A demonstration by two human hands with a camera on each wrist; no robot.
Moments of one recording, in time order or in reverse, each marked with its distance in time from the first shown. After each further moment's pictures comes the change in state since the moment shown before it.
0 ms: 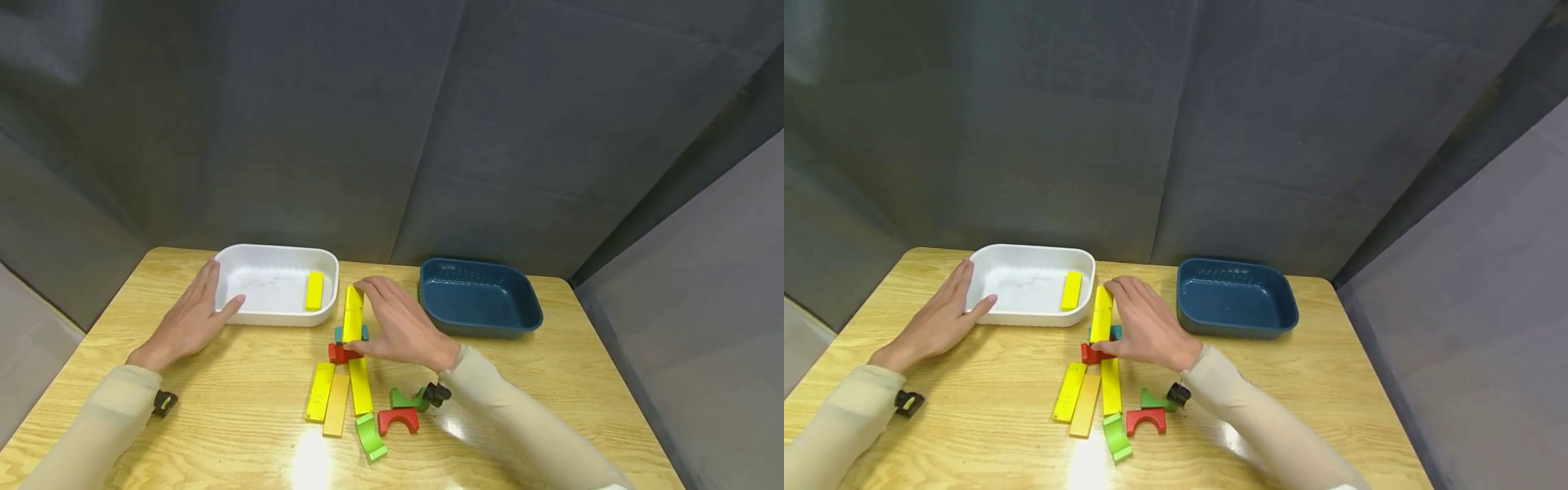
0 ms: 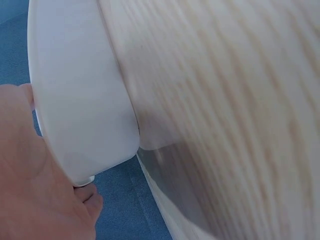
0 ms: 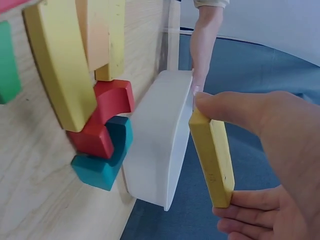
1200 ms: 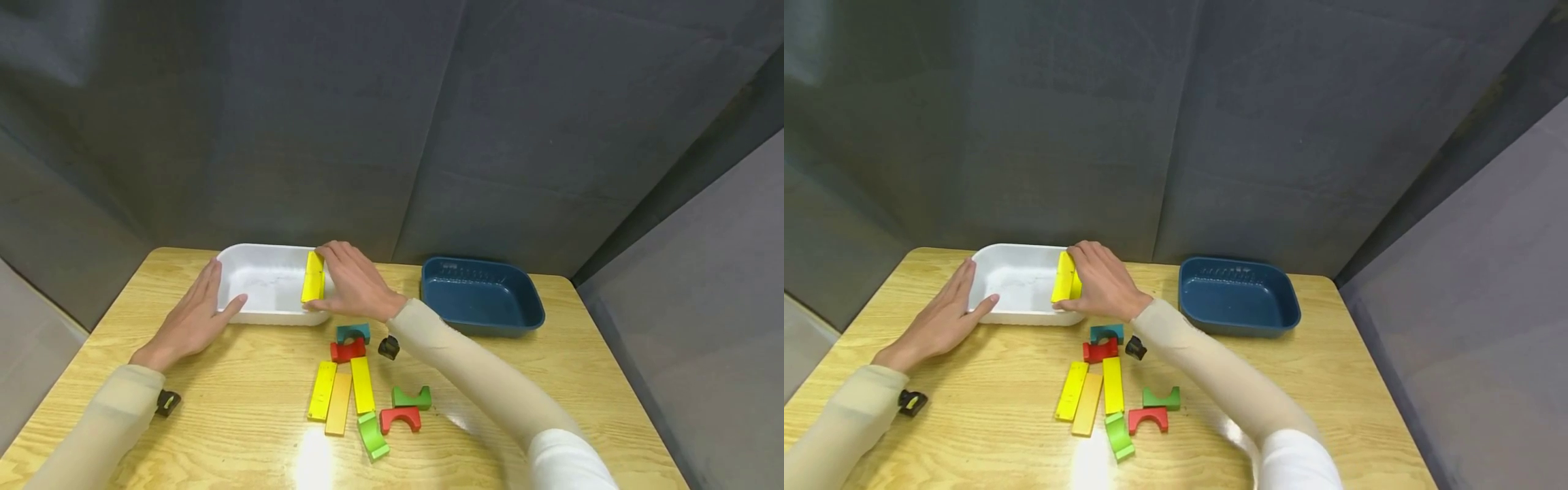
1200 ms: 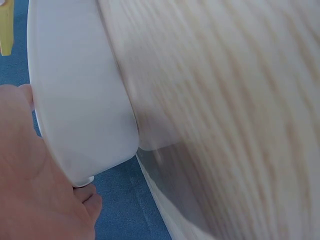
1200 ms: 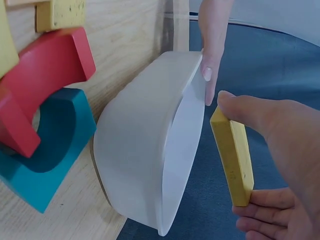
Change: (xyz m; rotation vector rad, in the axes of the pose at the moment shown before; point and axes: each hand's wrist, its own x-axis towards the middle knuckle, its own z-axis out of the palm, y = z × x) left_hand -0.002 0.002 -0.001 -0.006 -0.006 -0.002; right_hand 0.098 -0.011 0.021 -0.075 -0.001 -0.034
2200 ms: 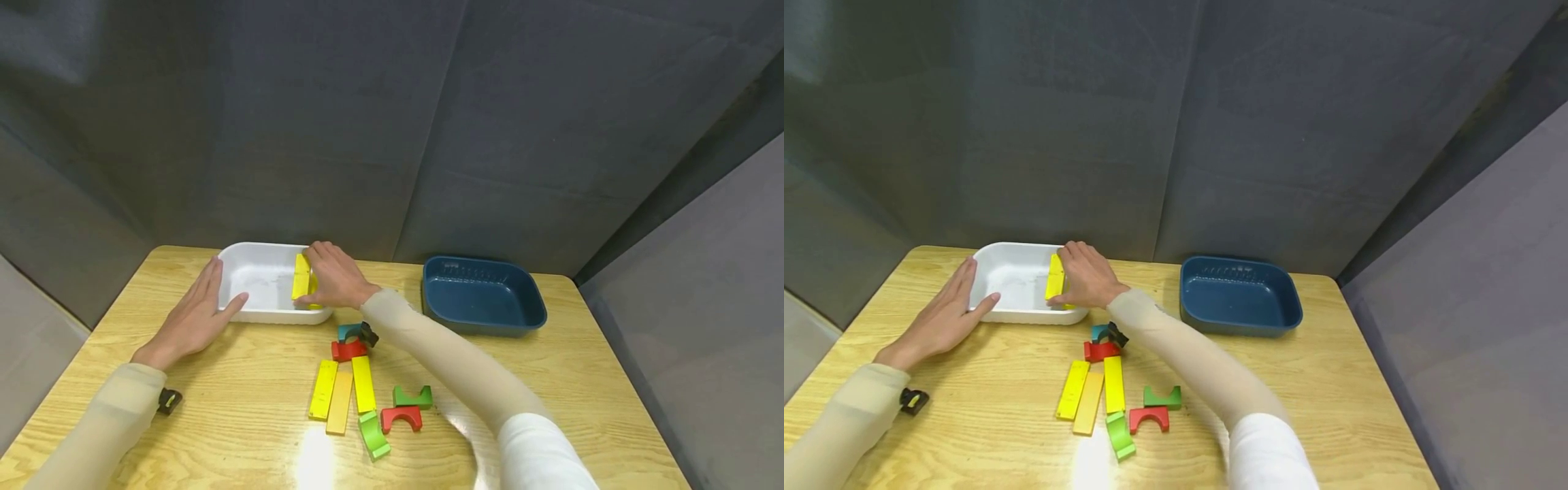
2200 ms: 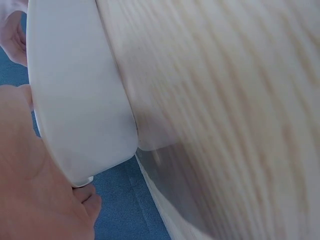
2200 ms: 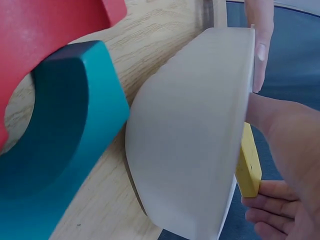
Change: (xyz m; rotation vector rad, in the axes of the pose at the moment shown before) left_hand 0.001 0.001 0.001 0.006 0.005 -0.003; right_hand 0.043 0.002 0.045 -0.047 -0.108 0.012
